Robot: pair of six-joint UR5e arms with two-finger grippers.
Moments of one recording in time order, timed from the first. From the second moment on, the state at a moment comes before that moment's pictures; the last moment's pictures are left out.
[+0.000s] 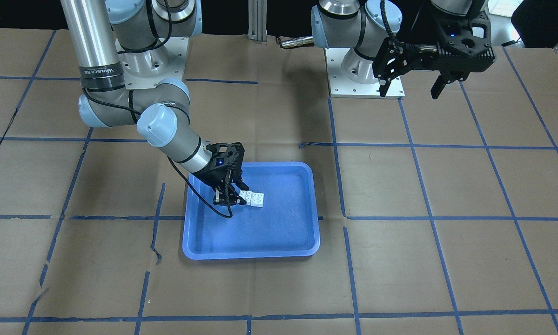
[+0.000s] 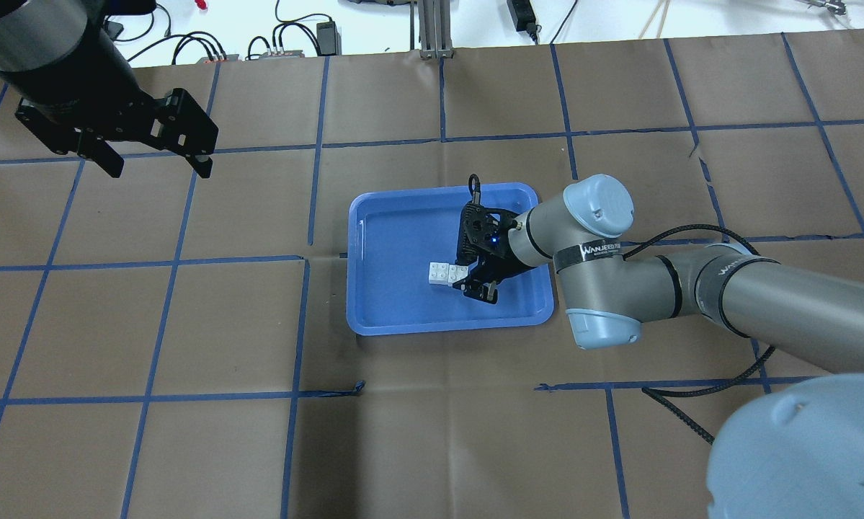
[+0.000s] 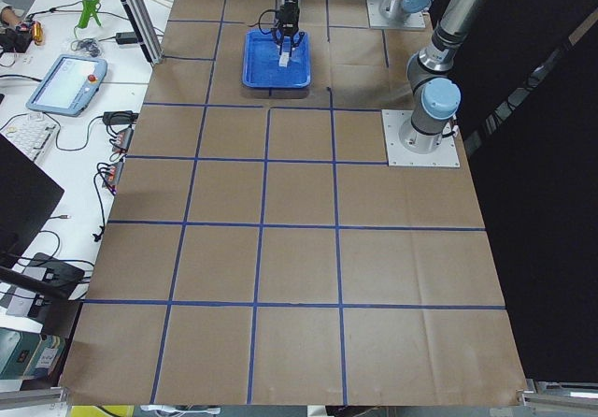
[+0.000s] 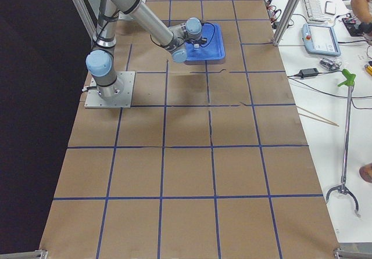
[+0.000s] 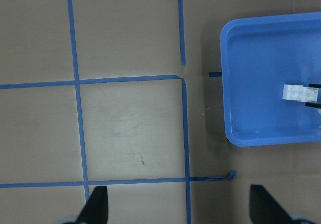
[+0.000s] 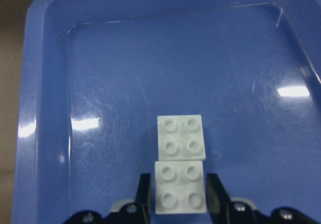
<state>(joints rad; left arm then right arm) -1.52 -1.50 -1.51 -1.67 1.60 0.09 1.71 -1.14 2.12 -2.76 -1.04 -1.24</state>
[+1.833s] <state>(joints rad) -1.52 -1.50 -1.51 -1.67 1.60 0.09 1.57 -1.43 1.68 -1.88 -1.35 -0.86</state>
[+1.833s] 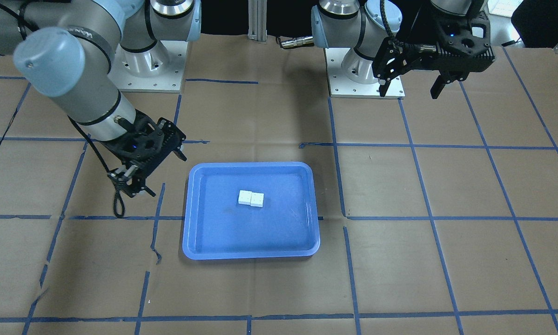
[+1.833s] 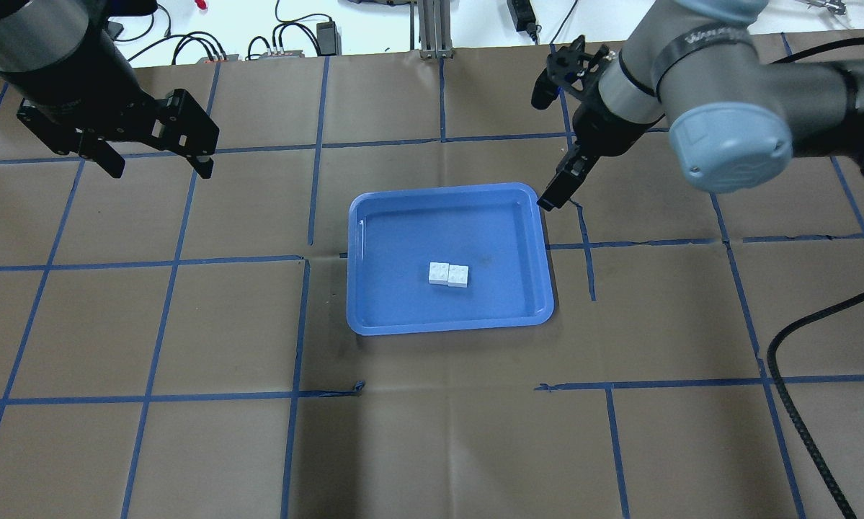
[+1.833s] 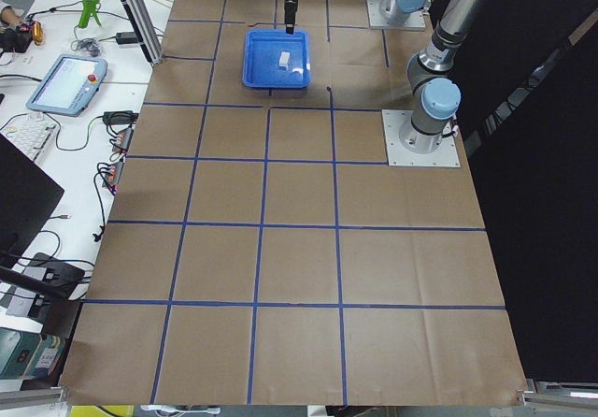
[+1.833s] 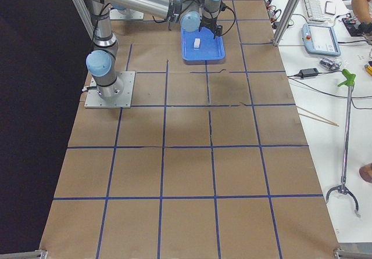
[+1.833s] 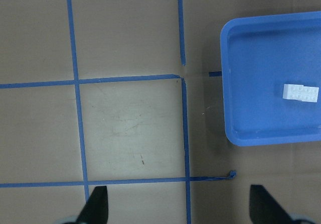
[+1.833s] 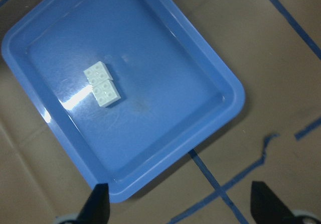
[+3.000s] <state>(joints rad) -1.52 -1.50 -1.51 -1.67 1.60 0.09 1.56 -1.53 1.43 -1.42 -1.55 0.07</state>
